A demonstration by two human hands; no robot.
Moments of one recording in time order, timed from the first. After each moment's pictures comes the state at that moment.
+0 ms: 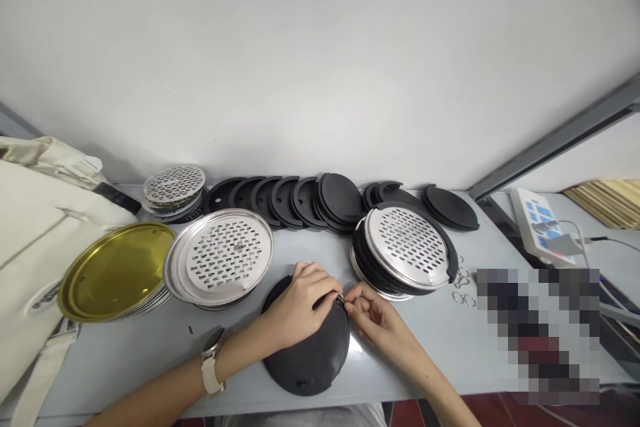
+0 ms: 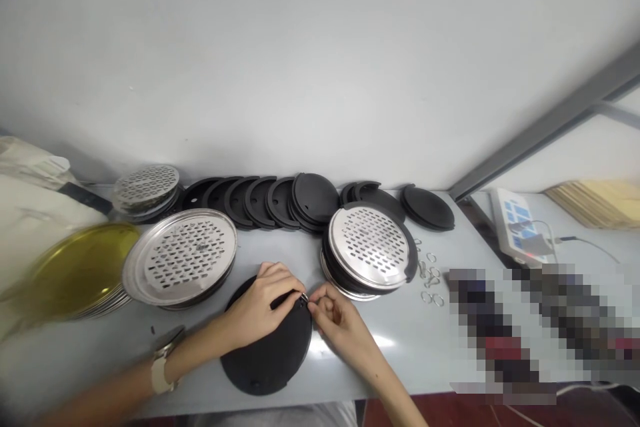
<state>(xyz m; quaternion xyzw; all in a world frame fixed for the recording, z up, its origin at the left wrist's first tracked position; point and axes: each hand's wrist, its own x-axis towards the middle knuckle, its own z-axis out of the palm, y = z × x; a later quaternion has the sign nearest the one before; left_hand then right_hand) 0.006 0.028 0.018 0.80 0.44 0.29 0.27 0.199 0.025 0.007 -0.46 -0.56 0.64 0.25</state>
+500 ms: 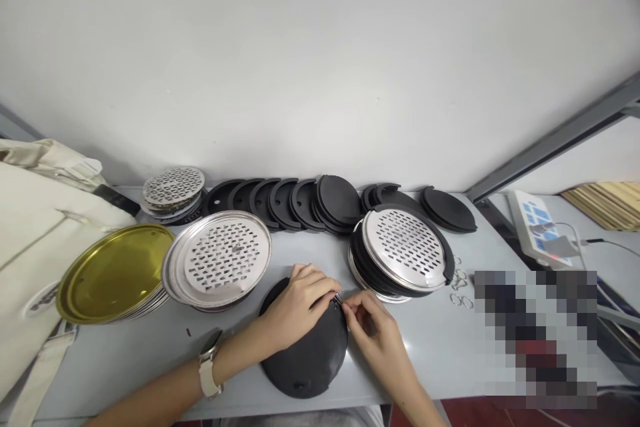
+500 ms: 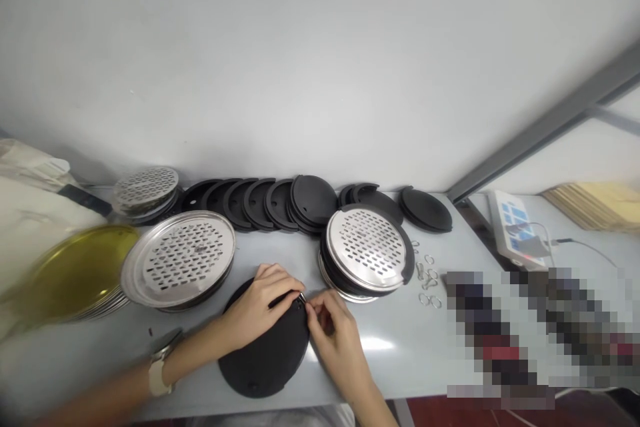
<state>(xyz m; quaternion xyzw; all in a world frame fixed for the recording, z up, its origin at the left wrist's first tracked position) 0.005 0.029 0.017 0.81 0.45 0.29 0.26 0.192 0.007 -0.002 -0.53 -0.67 0.42 0.31</state>
